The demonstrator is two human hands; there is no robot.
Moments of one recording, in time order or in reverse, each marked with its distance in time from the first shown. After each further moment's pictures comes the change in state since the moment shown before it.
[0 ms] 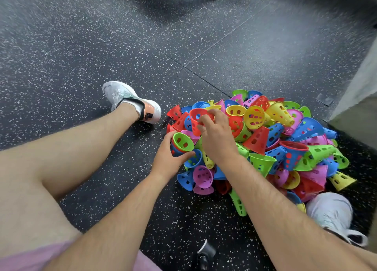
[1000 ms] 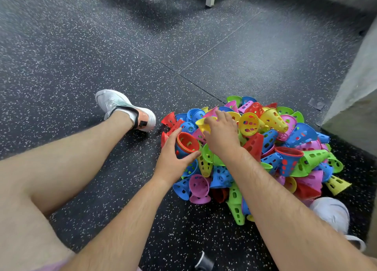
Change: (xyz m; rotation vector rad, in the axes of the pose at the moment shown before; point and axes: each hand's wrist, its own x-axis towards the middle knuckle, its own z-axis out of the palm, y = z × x) left_hand 0.013 0.025 0.015 0.029 0.028 0.143; right_hand 0.034 0.025 -0.014 -0.306 -0.328 0.221
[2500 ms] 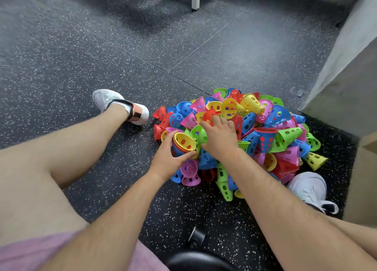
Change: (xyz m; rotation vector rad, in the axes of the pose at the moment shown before) left_hand -0.050 0.007 0.011 0.032 -0.156 0.018; right_hand -0.079 0.032 -0.005 -0.279 0.014 -0.080
